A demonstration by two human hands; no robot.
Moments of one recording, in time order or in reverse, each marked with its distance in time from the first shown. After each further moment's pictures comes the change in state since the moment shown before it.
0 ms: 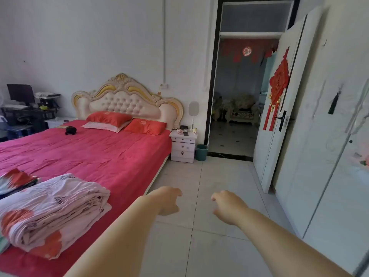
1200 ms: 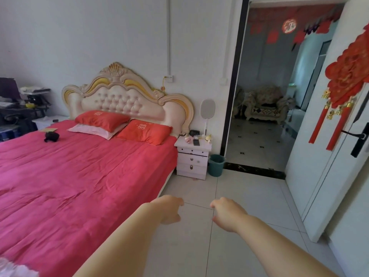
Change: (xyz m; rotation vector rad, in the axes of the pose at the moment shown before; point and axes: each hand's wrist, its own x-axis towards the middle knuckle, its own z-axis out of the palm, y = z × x) left_hand 0.600 -0.158 -0.155 0.017 -0.113 -0.092; right_hand 0.649 0.084 -0.083 0.003 -0.091 -0.095
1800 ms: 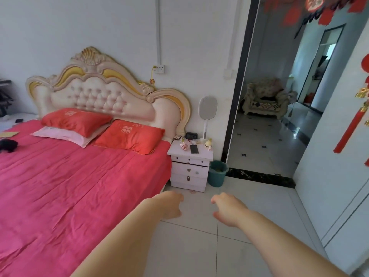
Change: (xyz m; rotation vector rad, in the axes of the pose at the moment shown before) left_hand 0.339 -0.112 -0.137 -0.028 -0.022 0.043; right_hand 0.368 0.035 -0.076 0.016 -0.008 0.038
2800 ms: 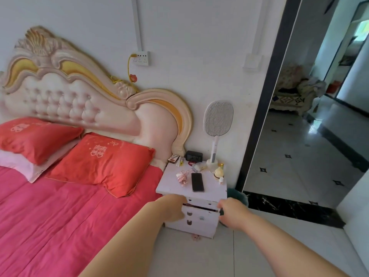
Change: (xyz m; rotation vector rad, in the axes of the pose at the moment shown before) left_hand 0.558 -0.115 -0.186 -0.086 -0.065 -0.016; right_hand 0.579 0.135 -0.098 0.136 -0.091 0.023
